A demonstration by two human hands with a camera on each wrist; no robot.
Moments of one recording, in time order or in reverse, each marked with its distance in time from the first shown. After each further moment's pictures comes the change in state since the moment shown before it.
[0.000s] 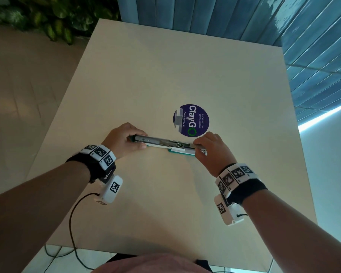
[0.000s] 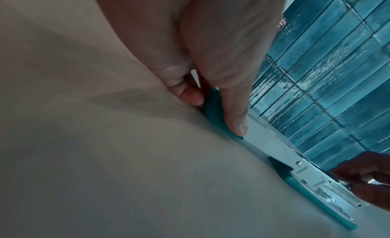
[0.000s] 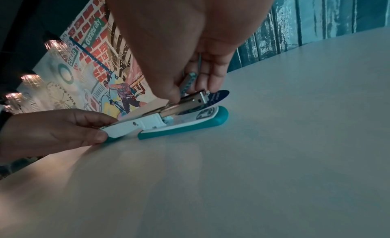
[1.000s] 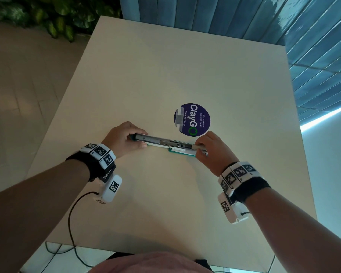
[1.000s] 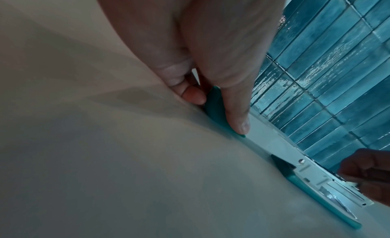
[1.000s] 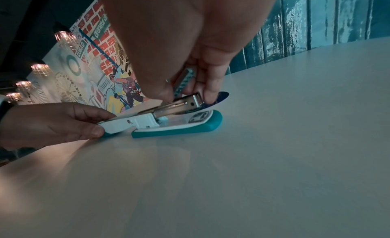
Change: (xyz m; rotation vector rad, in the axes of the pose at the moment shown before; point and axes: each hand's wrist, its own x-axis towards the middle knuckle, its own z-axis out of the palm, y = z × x) left_hand 0.000 -0.001 0.001 0.025 0.001 -0.006; right_hand 0.003 0.003 -0.004 0.031 -0.092 -0.014
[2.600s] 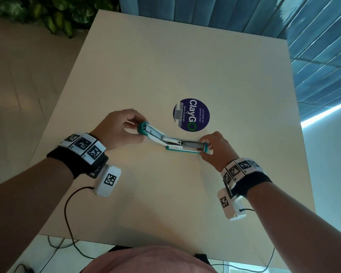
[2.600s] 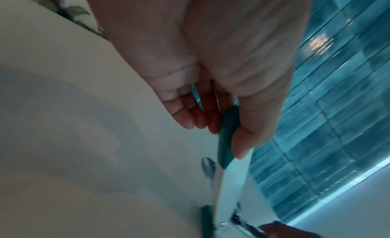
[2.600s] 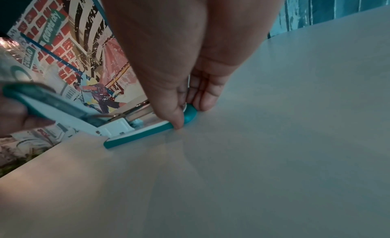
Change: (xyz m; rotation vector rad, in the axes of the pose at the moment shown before) left_hand -0.014 0.048 -0.035 -0.195 -0.042 0.078; right_hand -0.005 0.027 0.010 0.145 -0.019 0.139
